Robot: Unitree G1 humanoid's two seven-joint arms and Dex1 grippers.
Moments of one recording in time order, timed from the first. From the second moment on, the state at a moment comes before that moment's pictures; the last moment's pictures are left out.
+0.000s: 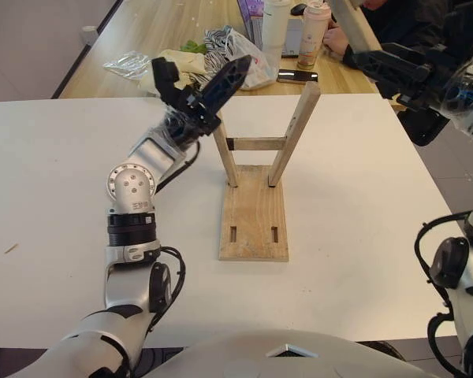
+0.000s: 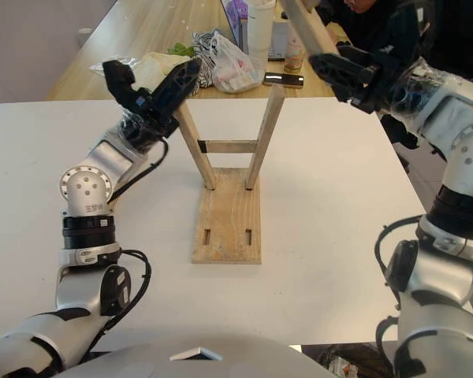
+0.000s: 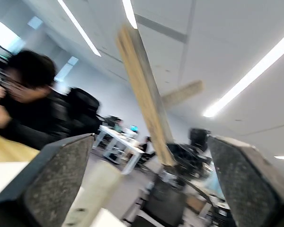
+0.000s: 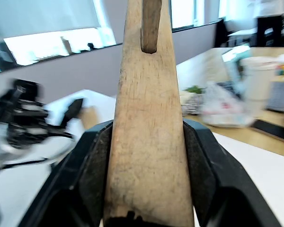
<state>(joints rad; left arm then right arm) -0.60 0.12 0.21 0.08 -1.16 0.79 -0.65 -0.78 -0.62 -0.37 -0.16 0.82 1.22 0.65</state>
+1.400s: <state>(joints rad) -0.51 0.18 0.24 -0.07 -1.04 0.69 -0.76 -0.36 -0.50 -0.43 -0.29 1.44 1.17 0.38</state>
